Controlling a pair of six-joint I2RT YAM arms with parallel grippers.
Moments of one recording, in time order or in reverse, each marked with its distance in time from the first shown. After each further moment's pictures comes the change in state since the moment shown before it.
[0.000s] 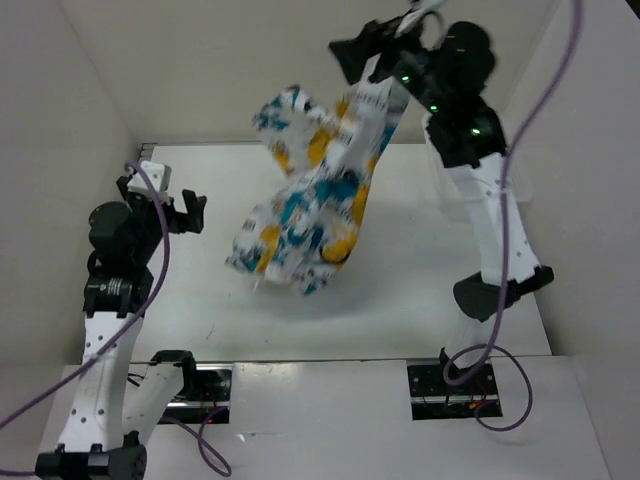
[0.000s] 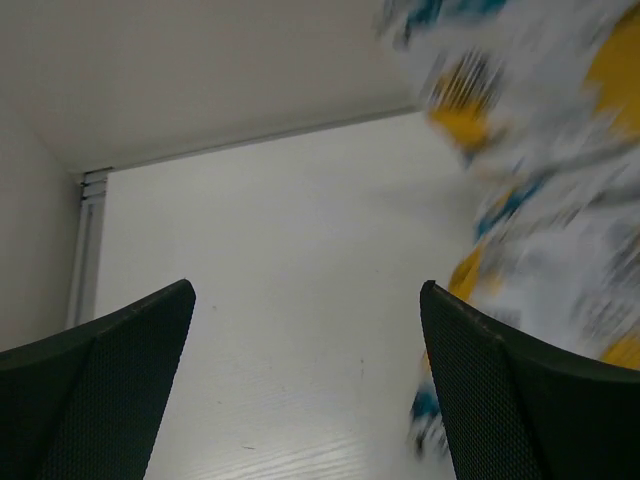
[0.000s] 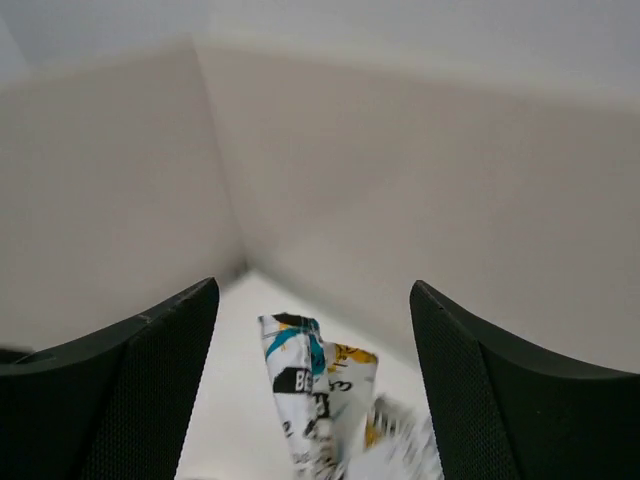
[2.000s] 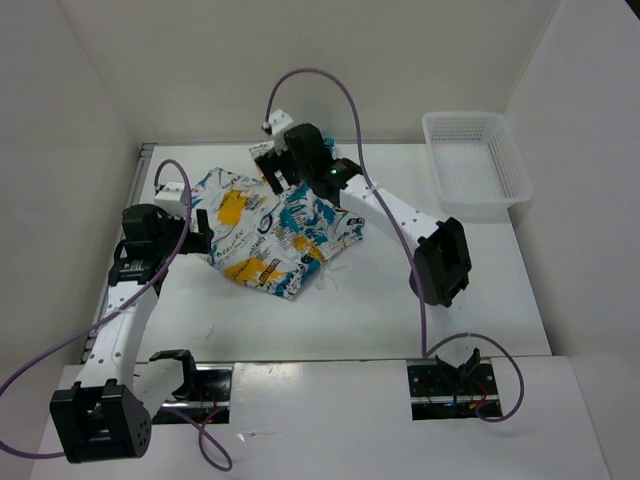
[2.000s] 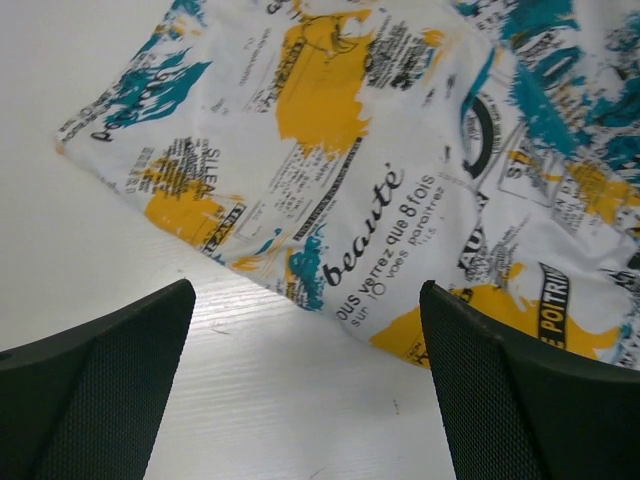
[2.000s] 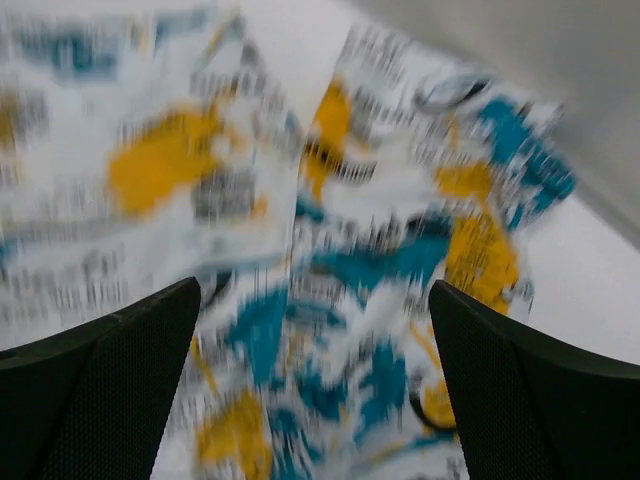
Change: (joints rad) left arm 0.129 0.153 -0.187 -0.058 0.068 0.000; right arm 0.295 0.335 -0.475 0.107 0.418 -0.163
